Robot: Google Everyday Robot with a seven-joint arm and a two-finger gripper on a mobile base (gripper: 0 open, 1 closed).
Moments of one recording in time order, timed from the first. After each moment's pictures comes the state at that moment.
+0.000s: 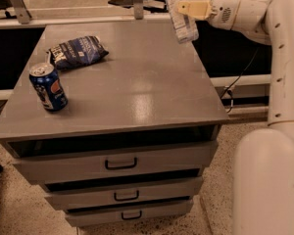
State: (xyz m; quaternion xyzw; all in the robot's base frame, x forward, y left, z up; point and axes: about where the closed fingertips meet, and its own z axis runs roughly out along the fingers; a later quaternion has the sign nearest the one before) arm 0.781 -0.124 1.003 -0.32 0.60 0.47 0.56
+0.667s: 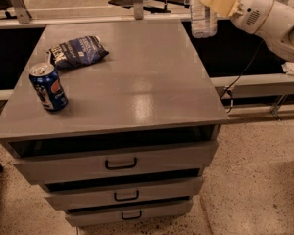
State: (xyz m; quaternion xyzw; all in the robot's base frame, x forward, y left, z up) arm 0.715 -0.168 1.055 -0.29 0.54 0.44 0.66
